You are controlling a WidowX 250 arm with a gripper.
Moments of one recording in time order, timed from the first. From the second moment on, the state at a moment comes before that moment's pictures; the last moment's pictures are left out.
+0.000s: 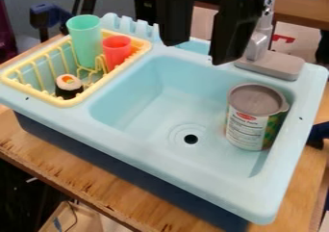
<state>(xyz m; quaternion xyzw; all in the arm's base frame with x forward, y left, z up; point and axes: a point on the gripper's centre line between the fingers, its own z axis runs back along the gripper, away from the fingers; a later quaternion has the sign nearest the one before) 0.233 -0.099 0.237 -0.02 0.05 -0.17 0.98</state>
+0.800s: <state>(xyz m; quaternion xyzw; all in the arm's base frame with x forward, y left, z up) 0.264 -0.025 0.253 0.01 0.02 -0.11 0.99</state>
